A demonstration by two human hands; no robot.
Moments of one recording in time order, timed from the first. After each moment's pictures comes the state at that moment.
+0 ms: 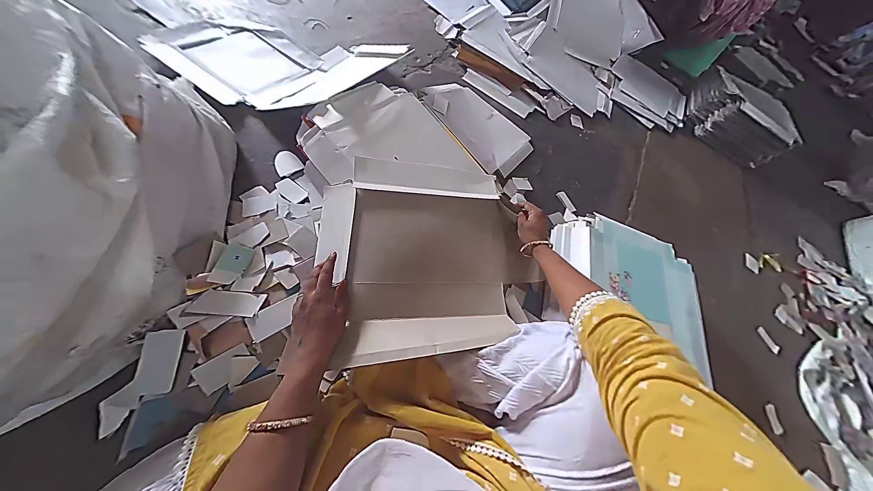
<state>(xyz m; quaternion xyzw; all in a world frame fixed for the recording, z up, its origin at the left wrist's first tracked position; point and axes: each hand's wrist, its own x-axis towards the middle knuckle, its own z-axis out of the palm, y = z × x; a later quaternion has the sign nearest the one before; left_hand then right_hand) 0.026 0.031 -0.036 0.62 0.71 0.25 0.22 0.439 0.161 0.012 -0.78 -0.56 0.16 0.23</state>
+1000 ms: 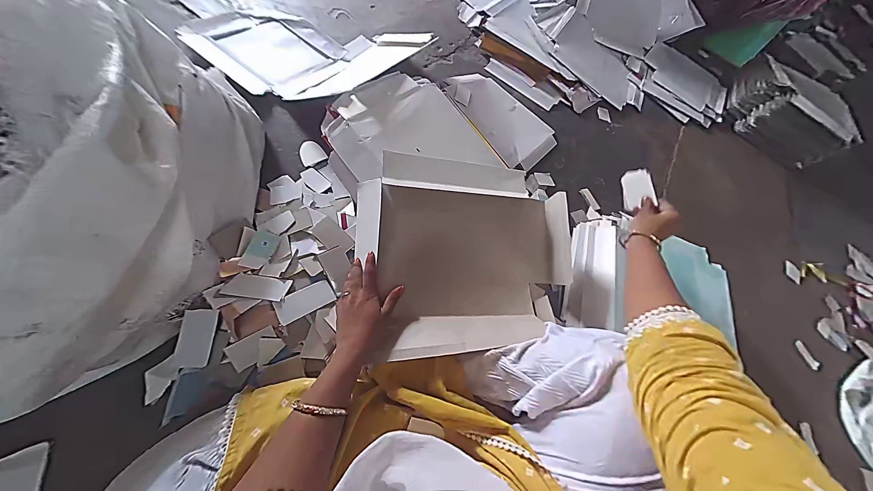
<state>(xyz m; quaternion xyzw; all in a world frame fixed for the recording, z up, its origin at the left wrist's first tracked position) 0.046 0.014 -0.048 0.63 0.70 0.20 0.27 0.566 0.143 0.068 -0.87 -0.35 -0.02 0.34</state>
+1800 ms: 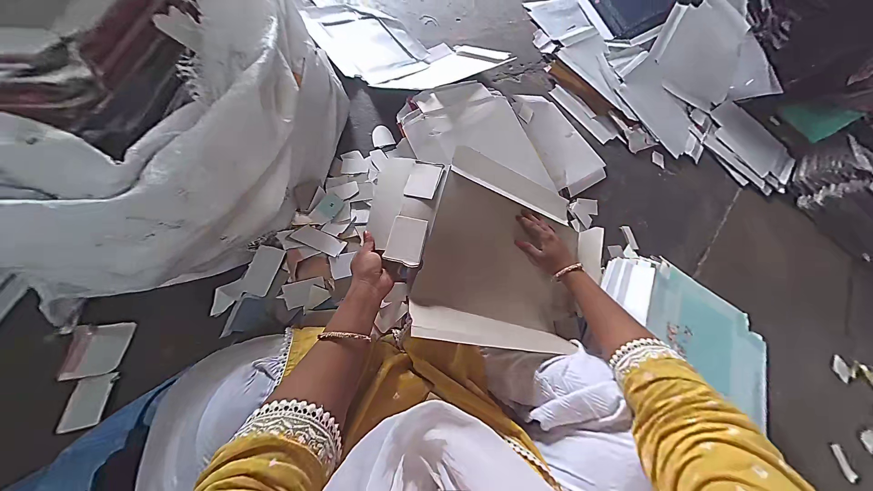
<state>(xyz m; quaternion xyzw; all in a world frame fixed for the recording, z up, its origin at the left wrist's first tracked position) 0.013 0.048 -0.019 -0.11 0.47 0.67 0.57 0.360 0.149 0.012 -0.55 -0.80 0.22 0.05</state>
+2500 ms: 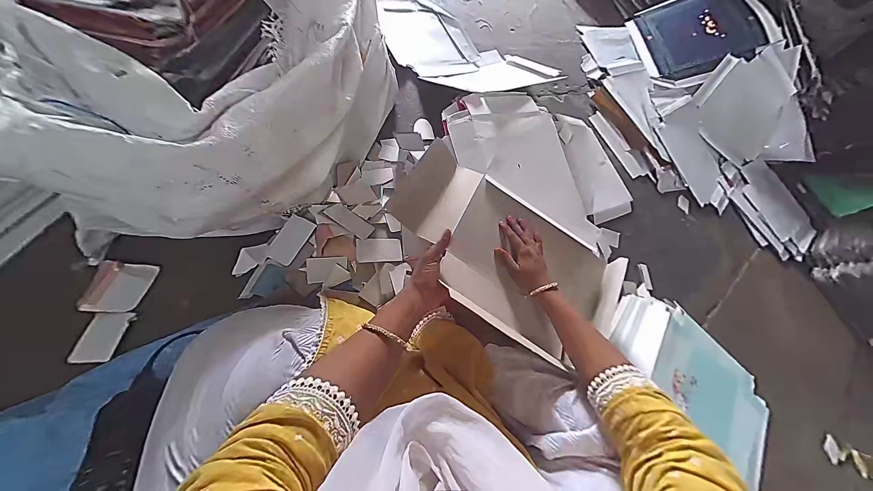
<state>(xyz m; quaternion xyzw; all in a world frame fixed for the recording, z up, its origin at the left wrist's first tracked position) 0.048 0.024 0.008 -0.04 0.35 0.60 0.72 0.266 0.133 -0.015 -0.49 -0.86 0.14 0.07</state>
